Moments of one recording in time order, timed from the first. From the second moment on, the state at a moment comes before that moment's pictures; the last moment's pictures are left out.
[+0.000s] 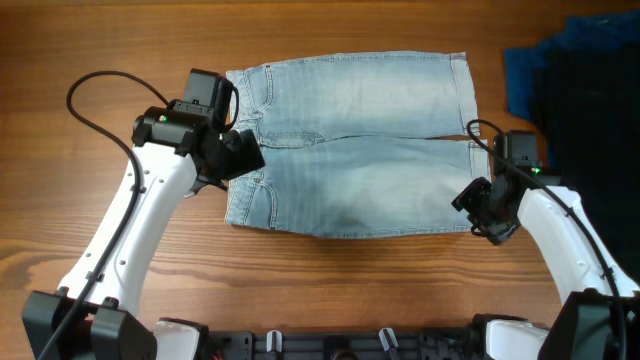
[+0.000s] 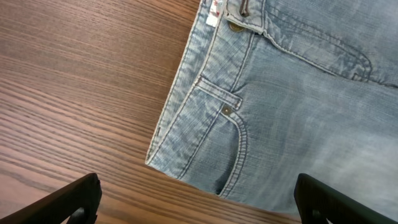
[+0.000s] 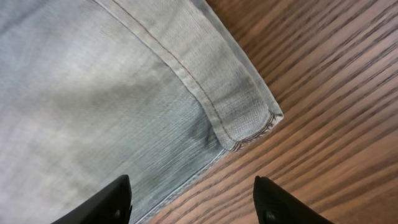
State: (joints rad) left arm -0.23 1.52 1.28 -1.13 -0.03 -0.60; right arm -0.08 1.41 0.79 -0.85 -0.02 0.72
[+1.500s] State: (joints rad) left arm -0.24 1.52 1.15 -1.17 0.12 -0.65; right arm -0.17 1.57 0.76 -0.65 -0.03 0.74
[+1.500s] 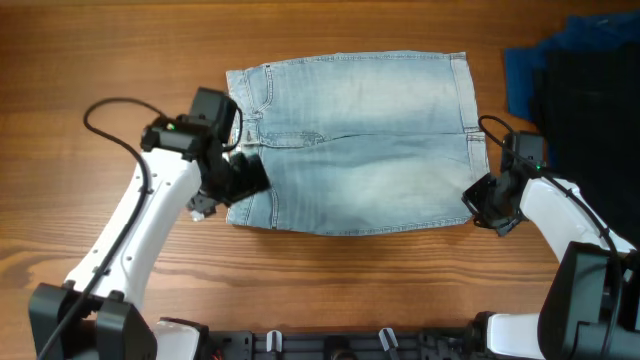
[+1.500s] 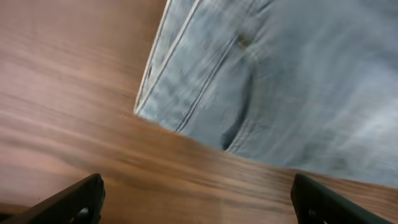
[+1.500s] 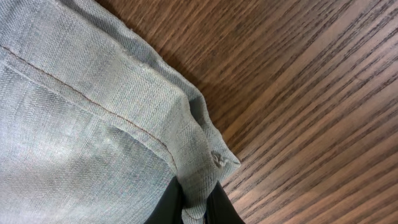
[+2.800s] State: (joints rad) left arm -0.24 1.51 0.72 -0.63 0.07 -1.15; right arm -0.17 1.57 0.76 -0.65 -0.04 0.68
